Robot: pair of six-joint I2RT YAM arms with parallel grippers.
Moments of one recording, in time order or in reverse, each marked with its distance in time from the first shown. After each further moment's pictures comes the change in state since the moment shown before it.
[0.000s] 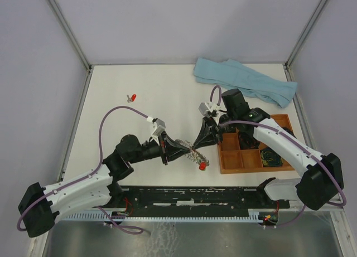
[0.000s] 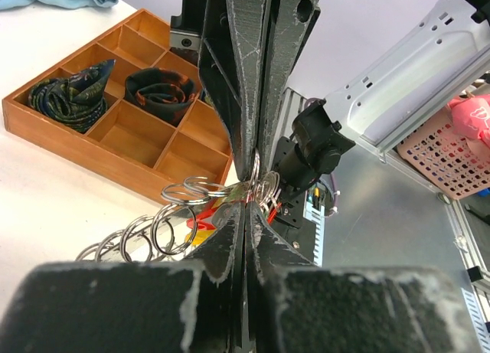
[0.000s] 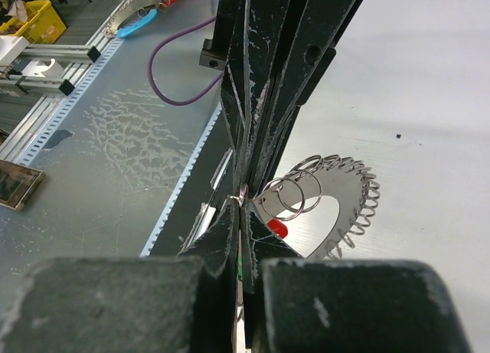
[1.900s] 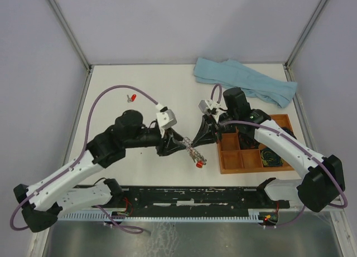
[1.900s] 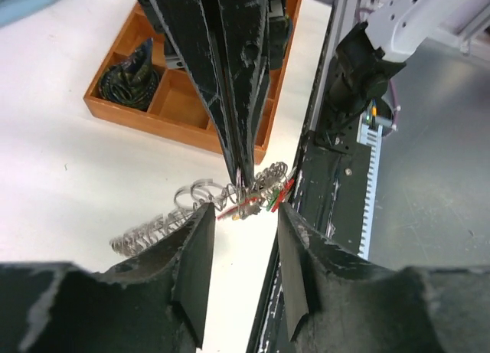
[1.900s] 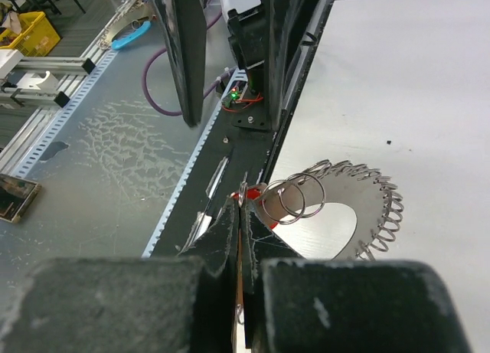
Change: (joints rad) left arm -0.003 0.182 0.662 -0.922 0.030 0.469; right arm 0.001 -0.020 -0.024 0.151 0.021 0.146
